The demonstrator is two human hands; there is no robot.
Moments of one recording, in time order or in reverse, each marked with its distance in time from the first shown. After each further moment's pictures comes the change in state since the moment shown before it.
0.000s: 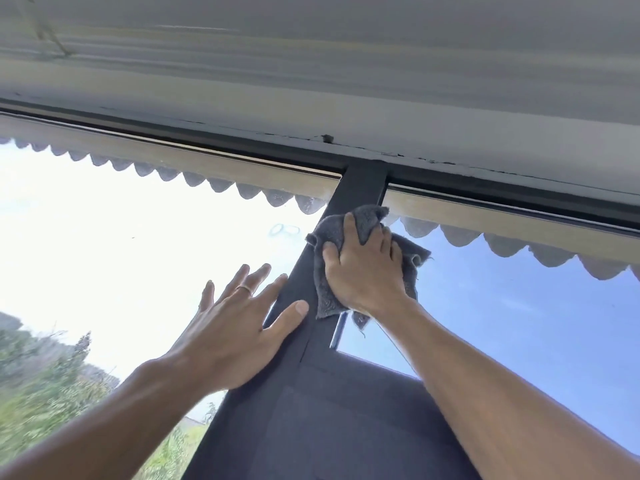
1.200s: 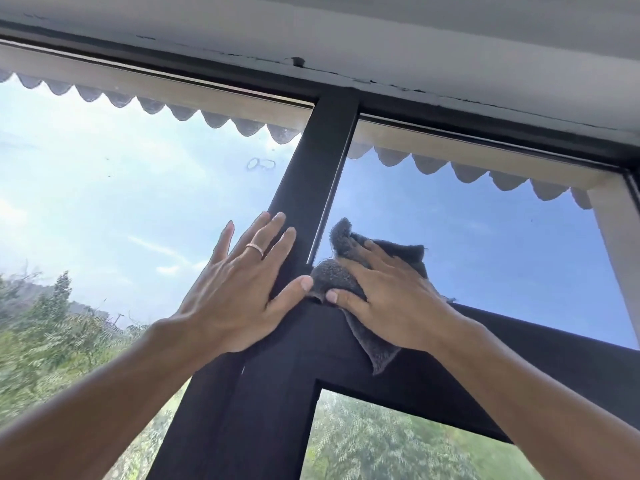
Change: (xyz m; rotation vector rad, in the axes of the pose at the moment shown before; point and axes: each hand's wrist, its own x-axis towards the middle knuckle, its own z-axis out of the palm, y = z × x) left_hand -0.050 0.027 -0.006 0.118 0.040 0.275; right_hand -0.137 0.043 -0.046 -0.119 -0.408 -0.205
